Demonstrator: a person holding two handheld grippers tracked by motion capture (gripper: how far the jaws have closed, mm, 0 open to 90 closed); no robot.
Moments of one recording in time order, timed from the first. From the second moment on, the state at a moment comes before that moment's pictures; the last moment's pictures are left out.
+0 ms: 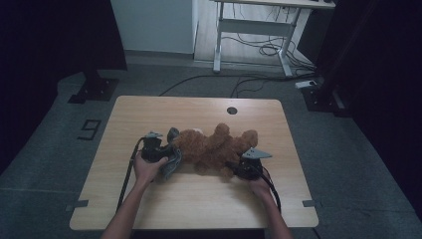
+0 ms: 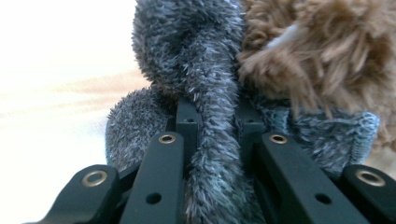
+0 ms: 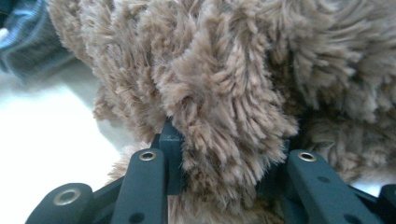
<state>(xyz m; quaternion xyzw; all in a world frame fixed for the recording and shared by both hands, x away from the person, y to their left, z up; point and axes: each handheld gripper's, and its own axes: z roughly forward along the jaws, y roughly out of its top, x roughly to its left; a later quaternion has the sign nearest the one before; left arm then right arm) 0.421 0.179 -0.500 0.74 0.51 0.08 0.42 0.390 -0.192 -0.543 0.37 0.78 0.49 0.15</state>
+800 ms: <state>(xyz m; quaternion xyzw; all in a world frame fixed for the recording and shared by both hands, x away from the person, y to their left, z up) 0.422 0.114 -0.413 0.77 0.42 0.10 0.47 0.379 -0.201 -0.549 0.35 0.78 0.49 0.15</state>
